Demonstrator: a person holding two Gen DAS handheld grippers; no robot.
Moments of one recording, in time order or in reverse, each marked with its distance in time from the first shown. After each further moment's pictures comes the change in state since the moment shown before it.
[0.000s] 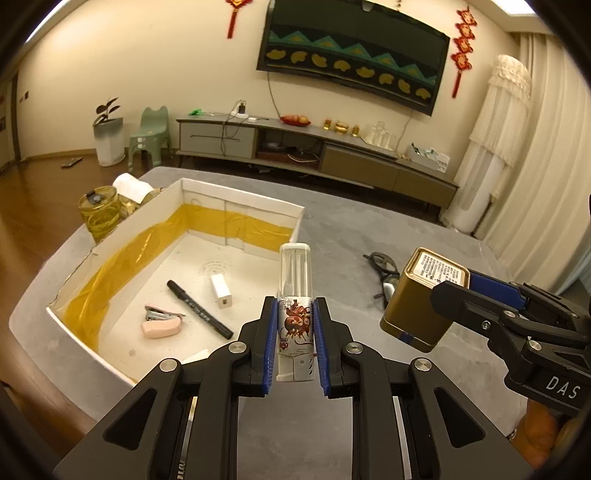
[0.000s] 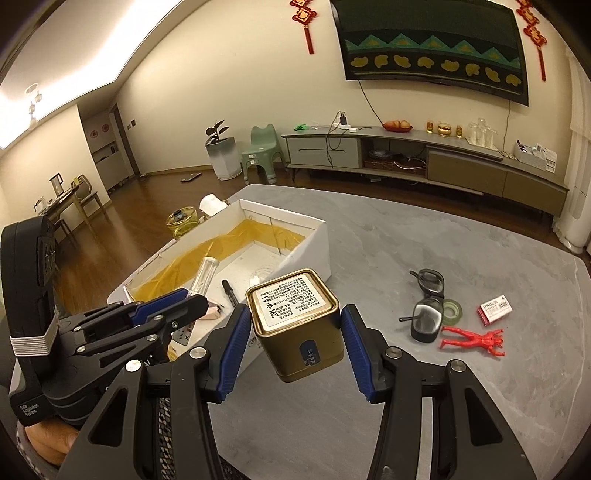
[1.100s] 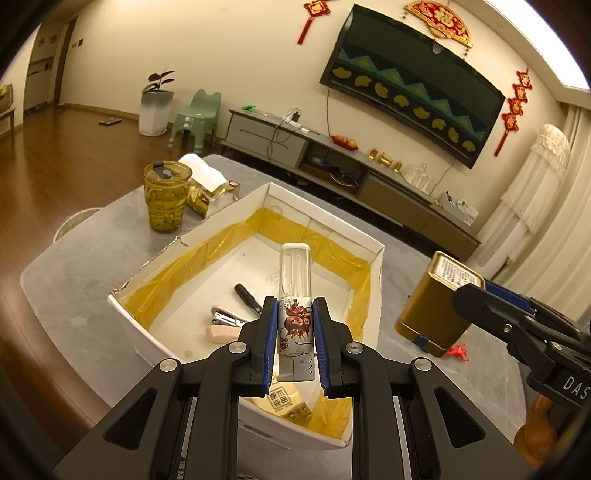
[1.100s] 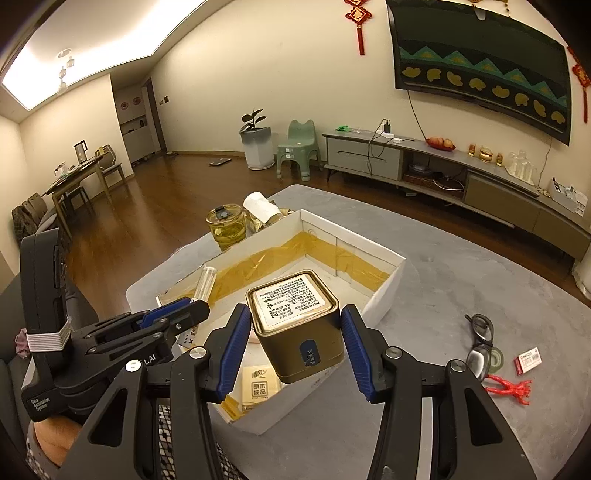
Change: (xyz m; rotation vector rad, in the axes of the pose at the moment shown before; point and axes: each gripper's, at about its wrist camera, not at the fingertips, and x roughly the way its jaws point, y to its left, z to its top) left arm -0.006 0.120 0.007 -0.236 -0.051 0.029; right arm 0.043 0.092 0.044 -0.140 0.022 0.066
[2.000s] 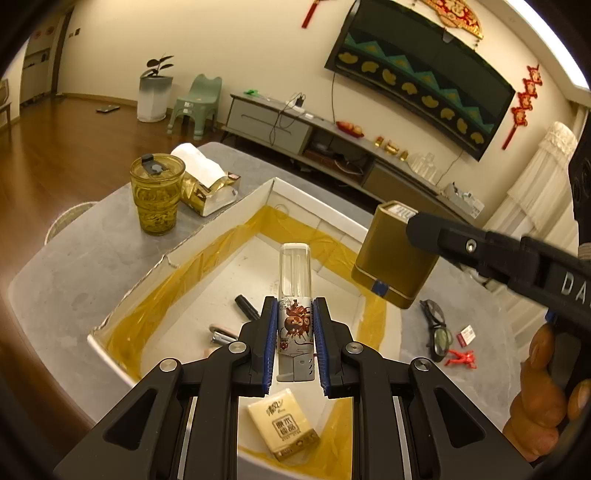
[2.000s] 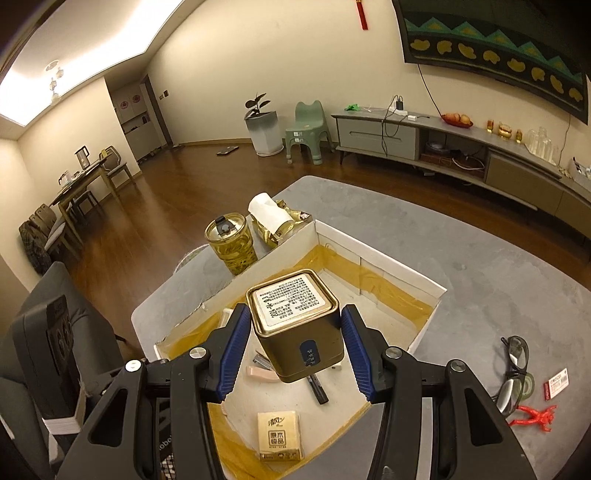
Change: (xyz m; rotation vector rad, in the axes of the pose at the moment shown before) left arm 0.046 0.006 0.031 0.002 0.077 0.023; right arm 0.079 -0.011 0.066 0.074 0.090 0.072
